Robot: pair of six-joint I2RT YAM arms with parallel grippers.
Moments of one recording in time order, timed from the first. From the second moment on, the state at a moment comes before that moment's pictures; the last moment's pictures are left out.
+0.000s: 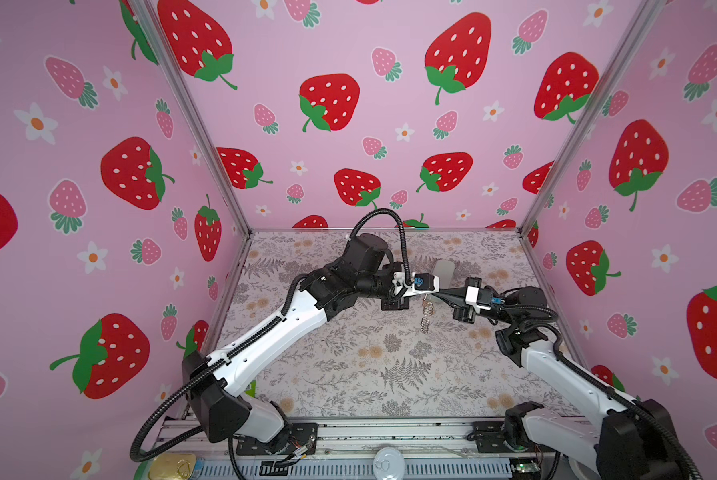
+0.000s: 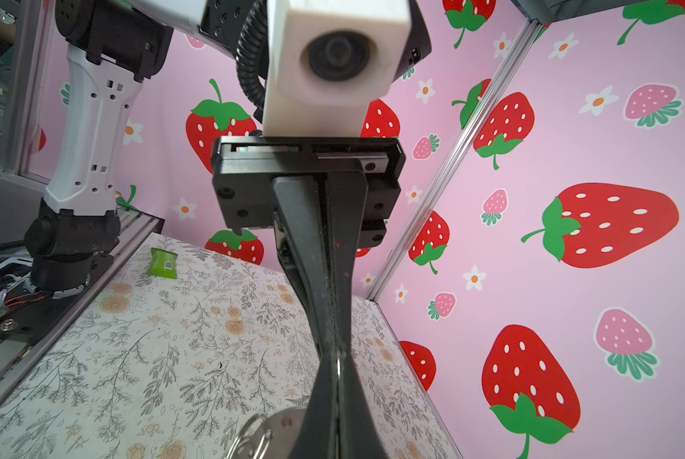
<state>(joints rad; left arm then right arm) -0.79 1.46 1.50 -0.55 0.50 0.84 0.42 1.10 0.57 0.89 -1.05 -0.21</state>
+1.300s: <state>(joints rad) -0.72 1.50 1.56 -0.52 0.73 0.95 0.23 1.19 0.53 0.93 -1.19 -0.06</state>
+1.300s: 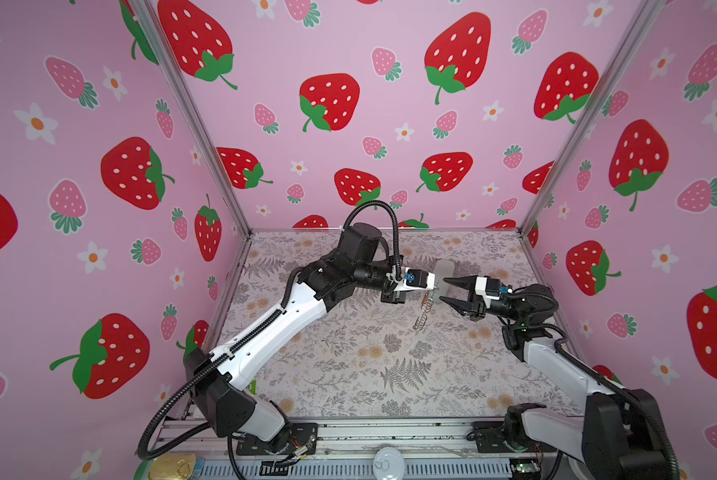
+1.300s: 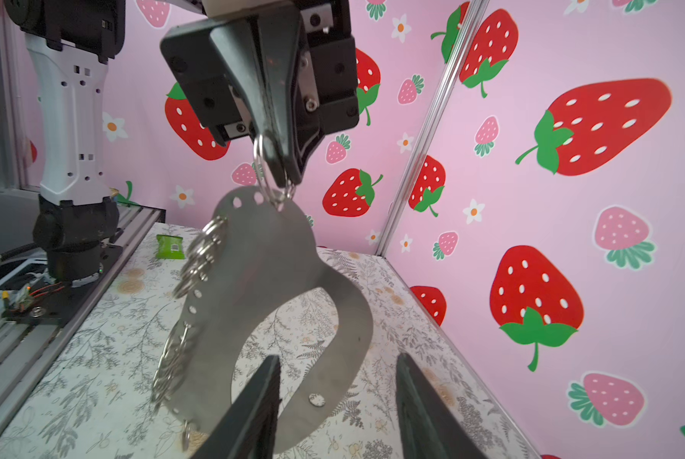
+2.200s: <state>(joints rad) -0.71 1.55 1.64 -0.61 0.79 1.01 0.23 1.24 0.62 0.65 -1.37 -0.12</state>
